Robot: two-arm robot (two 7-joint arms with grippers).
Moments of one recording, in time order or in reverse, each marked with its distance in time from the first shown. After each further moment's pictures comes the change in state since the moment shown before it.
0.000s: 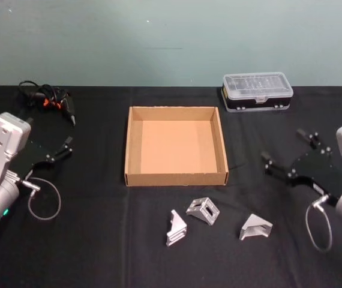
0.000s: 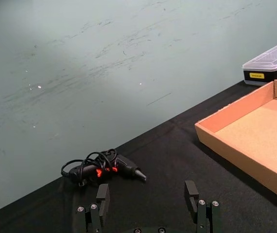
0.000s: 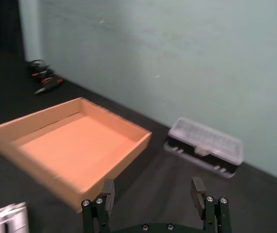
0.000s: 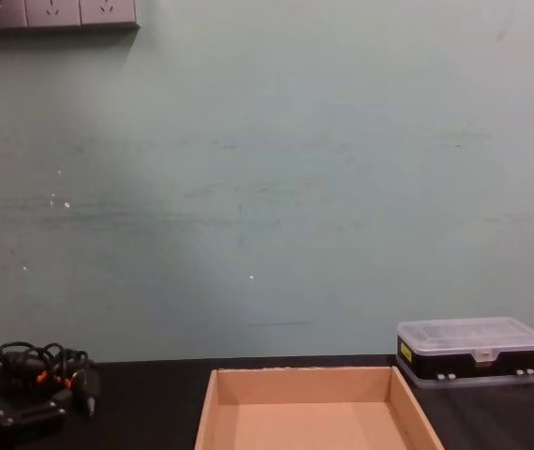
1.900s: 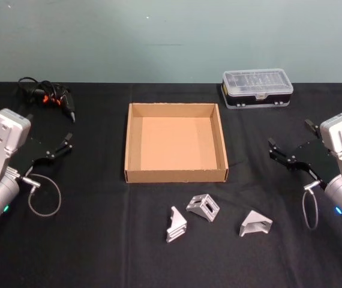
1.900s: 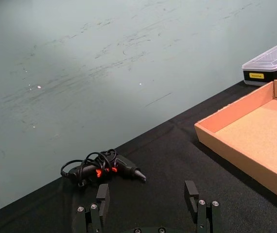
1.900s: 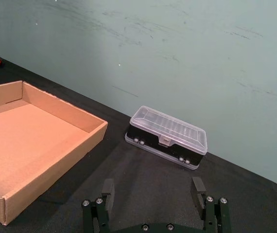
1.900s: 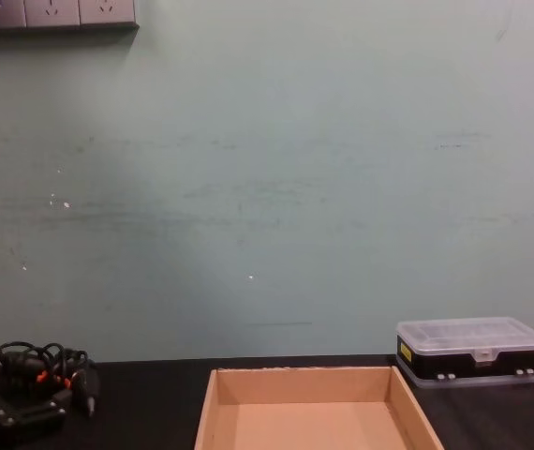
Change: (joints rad) left arm 0.000 0.000 0.000 0.000 0.000 0.000 0.000; right arm 0.148 -0.105 -0.086 0.249 -0.106 -0.076 -0.139
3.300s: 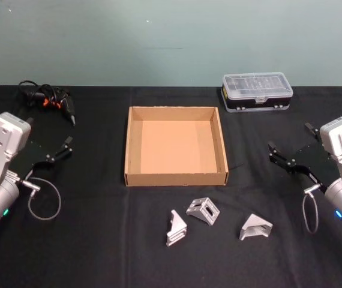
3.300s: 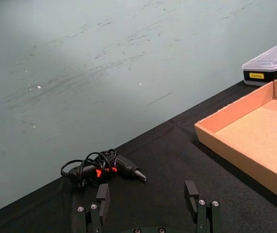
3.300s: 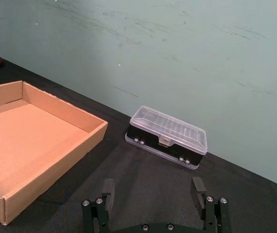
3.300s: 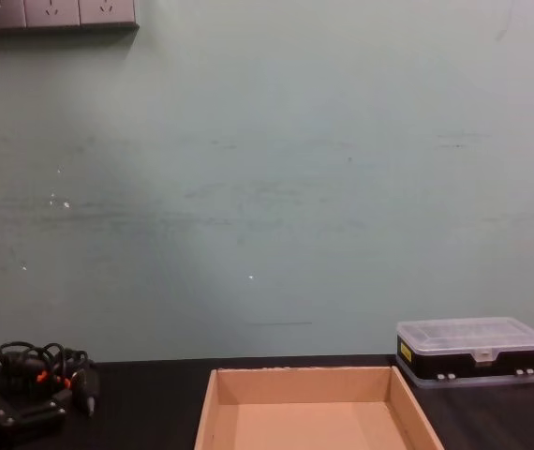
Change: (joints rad) left arm 0.000 0.000 0.000 0.000 0.000 0.000 0.000; right arm 0.000 0.000 0.000 0.000 0.000 0.000 0.000
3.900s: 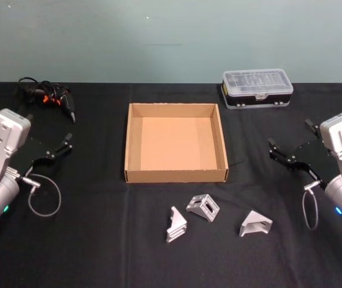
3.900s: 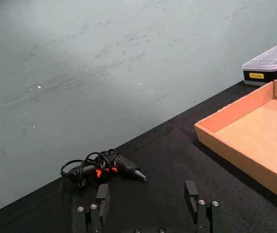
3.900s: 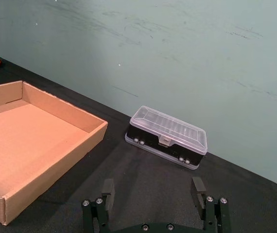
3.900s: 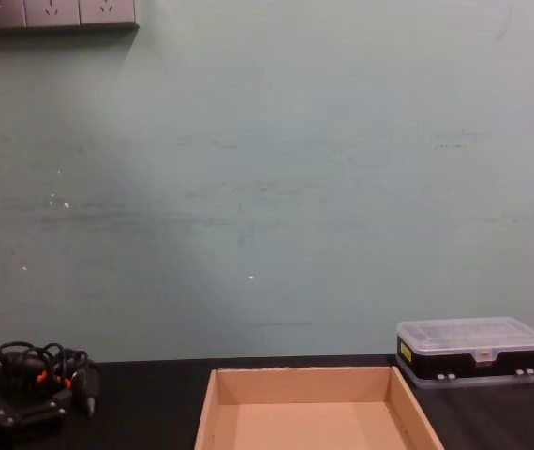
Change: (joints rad) left arm 0.000 0.000 0.000 0.000 0.000 0.000 0.000; right arm 0.000 0.000 0.000 0.000 0.000 0.000 0.000
